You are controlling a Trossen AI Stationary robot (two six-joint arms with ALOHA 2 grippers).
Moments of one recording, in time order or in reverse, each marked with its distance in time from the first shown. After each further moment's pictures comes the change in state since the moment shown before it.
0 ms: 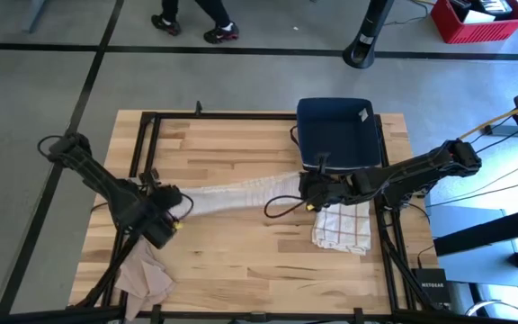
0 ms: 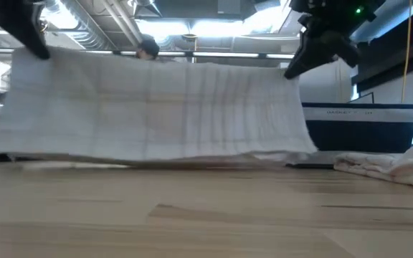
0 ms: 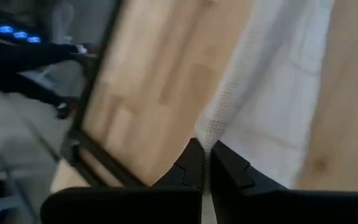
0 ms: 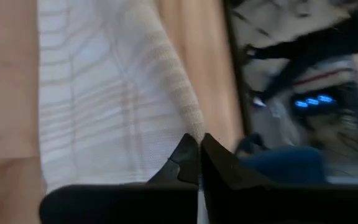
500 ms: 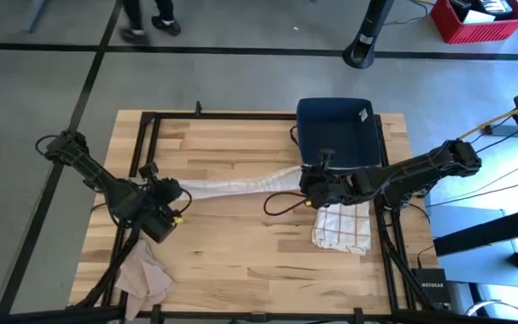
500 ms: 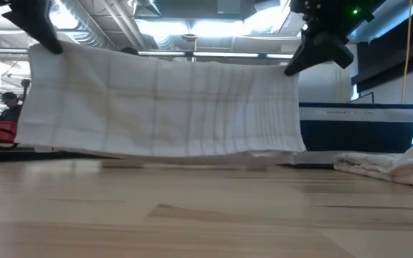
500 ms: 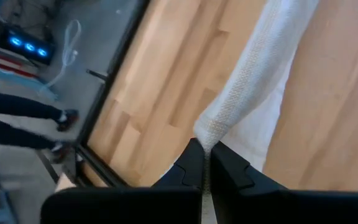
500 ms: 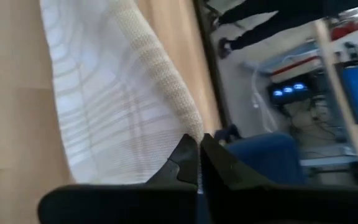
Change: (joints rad) left arm 0.028 -0.056 -0.007 0.018 -0.095 0.020; right arm 0.001 -0.001 0.001 -0.006 0.107 0.049
